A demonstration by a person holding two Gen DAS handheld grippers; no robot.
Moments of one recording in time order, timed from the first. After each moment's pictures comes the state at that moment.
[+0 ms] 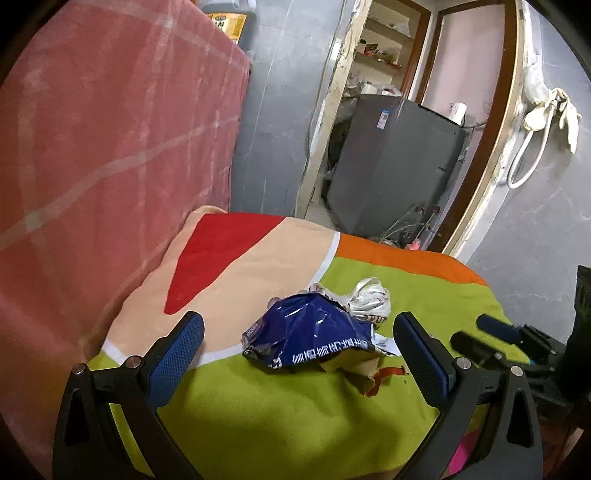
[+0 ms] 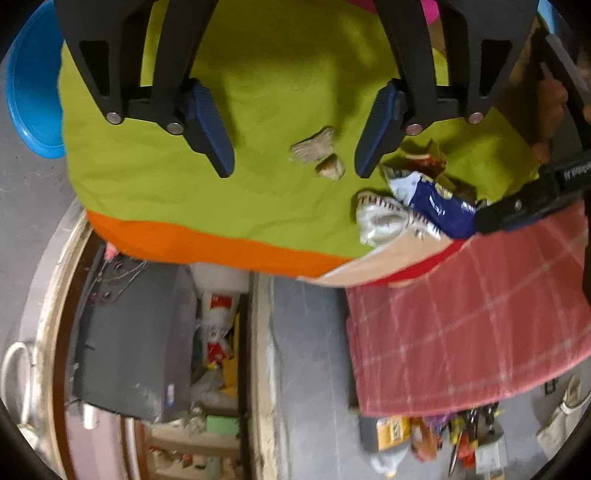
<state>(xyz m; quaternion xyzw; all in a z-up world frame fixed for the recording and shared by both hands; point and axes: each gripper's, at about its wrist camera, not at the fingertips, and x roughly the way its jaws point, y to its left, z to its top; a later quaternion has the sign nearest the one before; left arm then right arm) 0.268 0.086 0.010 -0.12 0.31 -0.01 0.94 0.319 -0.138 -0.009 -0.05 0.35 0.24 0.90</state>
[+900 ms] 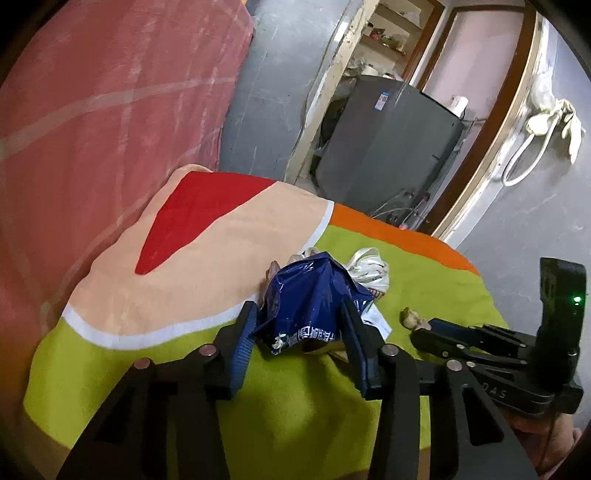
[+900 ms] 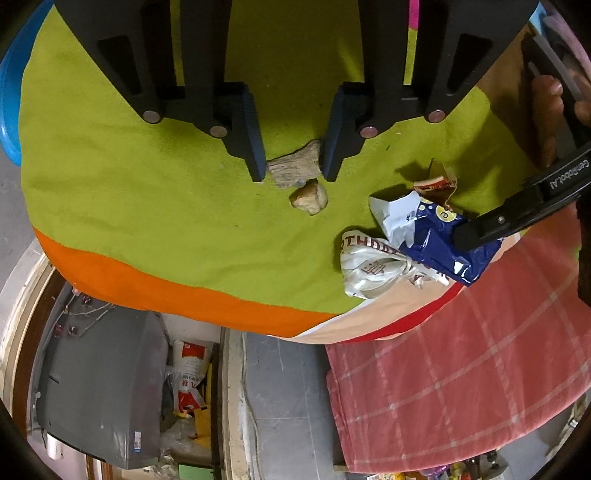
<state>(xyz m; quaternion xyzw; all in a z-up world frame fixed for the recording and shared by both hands) 0.270 0.087 -0.005 -0.17 0.35 -0.04 0.92 0.342 -0.121 -0.034 -0.06 0.44 0.28 0.85</state>
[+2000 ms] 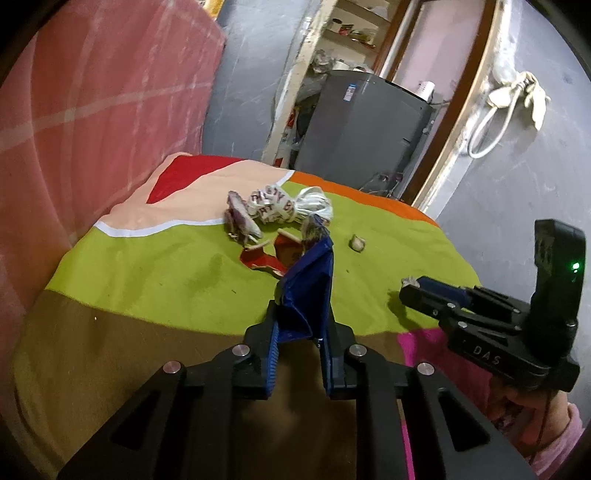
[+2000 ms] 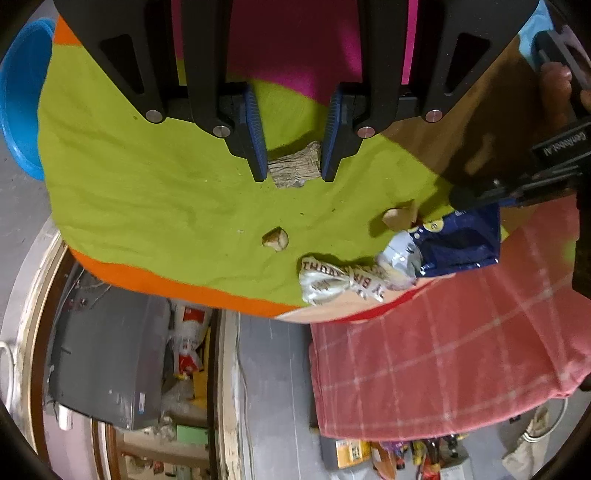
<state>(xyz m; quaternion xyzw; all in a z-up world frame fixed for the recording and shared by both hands) 0.187 0.043 0.000 -0.13 0.34 -0.07 0.93 0.257 -0.143 -0.020 -0.07 0.36 0.29 0.88</state>
